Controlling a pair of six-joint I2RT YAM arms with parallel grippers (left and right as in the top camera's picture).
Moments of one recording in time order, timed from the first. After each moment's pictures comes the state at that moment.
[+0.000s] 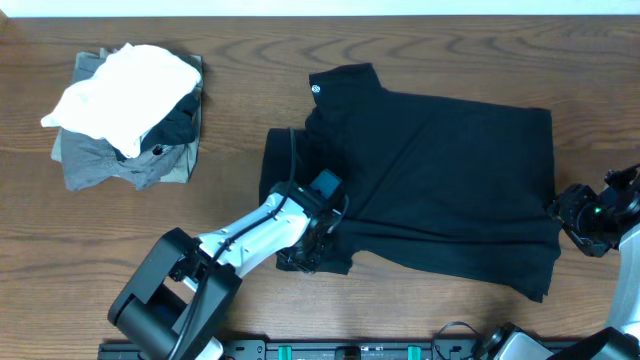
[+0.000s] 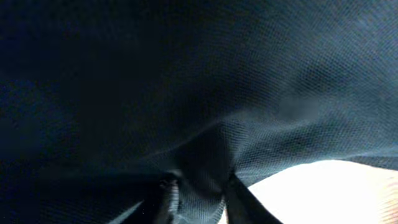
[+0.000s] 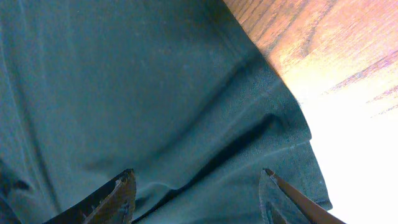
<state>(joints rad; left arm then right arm) -0.69 1.72 0.92 -0.87 0.11 -0.10 -0.63 1.32 0.96 -0.95 -0.26 0.24</state>
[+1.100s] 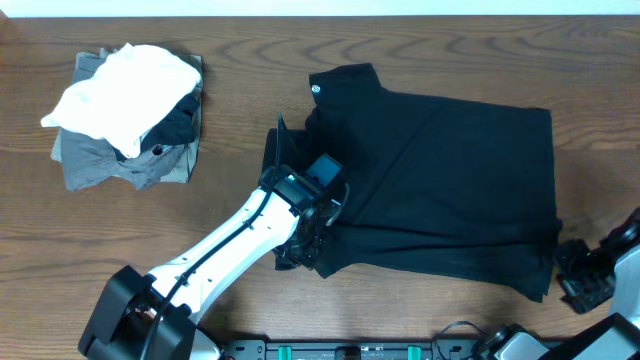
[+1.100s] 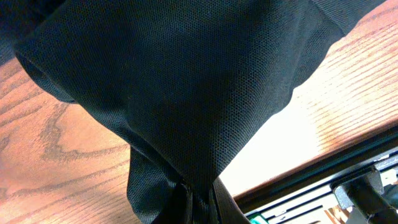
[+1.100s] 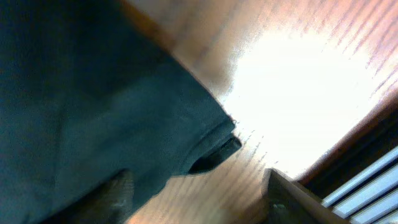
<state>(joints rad) -0.70 1.57 1.09 -1.18 0.12 -0.10 -0.79 1.32 0.74 -1.02 -0.06 0.33</state>
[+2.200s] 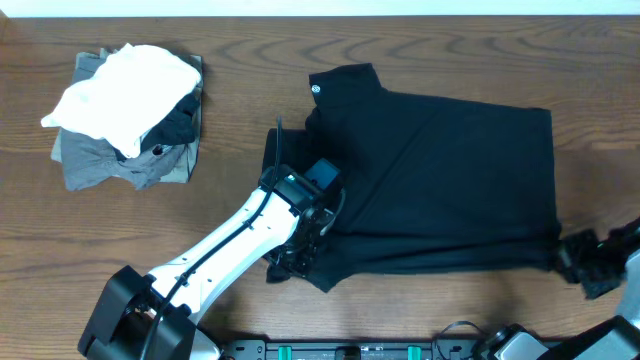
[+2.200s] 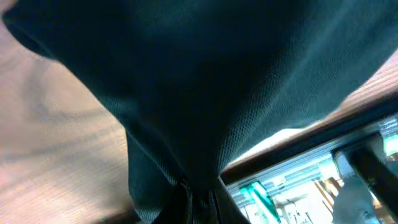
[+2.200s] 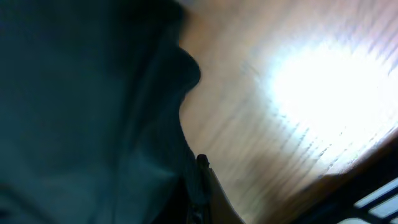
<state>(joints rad) -0.70 1.57 1.09 -1.30 0.15 -0.10 -0.80 1.33 0.88 -1.11 -0.21 0.37</state>
